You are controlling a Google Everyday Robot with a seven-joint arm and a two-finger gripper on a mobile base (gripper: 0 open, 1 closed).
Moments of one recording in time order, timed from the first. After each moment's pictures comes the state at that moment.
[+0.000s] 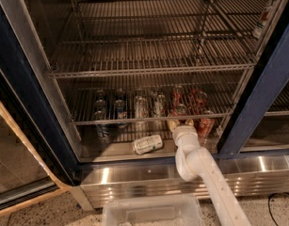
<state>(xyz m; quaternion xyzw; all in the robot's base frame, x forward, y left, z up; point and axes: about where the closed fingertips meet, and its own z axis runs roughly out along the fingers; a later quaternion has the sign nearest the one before) 0.719 -0.183 0.560 0.03 0.76 0.04 0.65</state>
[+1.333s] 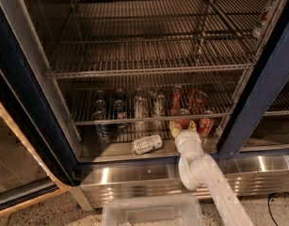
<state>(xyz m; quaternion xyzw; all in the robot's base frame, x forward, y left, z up) 0.688 -0.184 0.565 0.01 0.77 0.03 0.64</state>
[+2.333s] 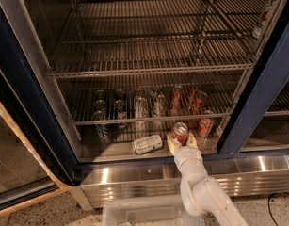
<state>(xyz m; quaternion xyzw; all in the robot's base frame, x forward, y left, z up) 0.608 -0.166 0.575 -0.04 0.76 0.02 0.65</state>
